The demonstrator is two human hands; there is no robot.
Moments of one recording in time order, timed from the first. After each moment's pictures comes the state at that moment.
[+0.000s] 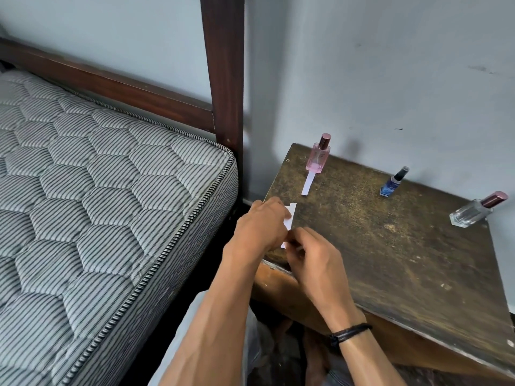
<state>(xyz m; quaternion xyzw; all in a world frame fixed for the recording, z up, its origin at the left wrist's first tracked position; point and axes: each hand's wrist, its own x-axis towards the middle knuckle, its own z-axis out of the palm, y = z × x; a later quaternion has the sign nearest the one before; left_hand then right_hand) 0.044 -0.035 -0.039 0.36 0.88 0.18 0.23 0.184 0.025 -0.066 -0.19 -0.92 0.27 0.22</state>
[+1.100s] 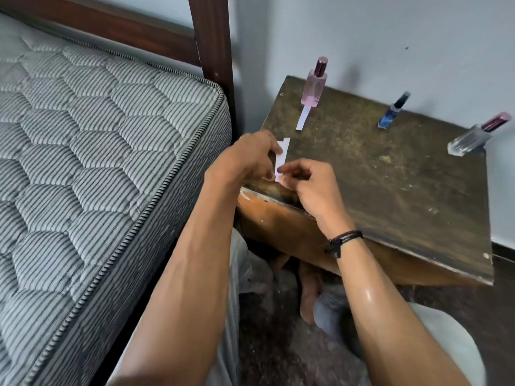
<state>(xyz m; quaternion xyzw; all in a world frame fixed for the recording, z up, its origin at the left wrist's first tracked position) 0.029 -0.042 -0.033 0.40 0.86 0.17 0.27 0.176 0.045 -0.071 -0.33 -0.76 0.55 0.13</state>
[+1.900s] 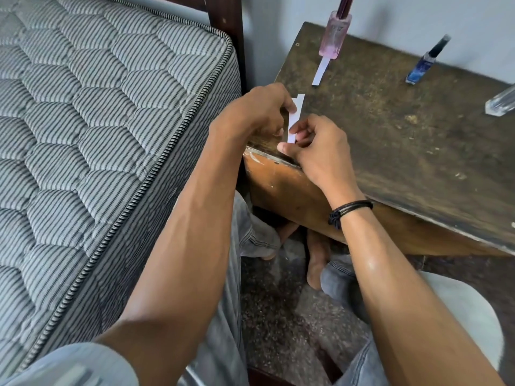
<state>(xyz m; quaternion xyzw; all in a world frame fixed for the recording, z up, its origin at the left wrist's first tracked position) 0.026 -0.043 -0.036 0.40 0.86 0.17 0.26 0.177 0.027 -0.066 -0.31 -0.86 0.40 0.13</state>
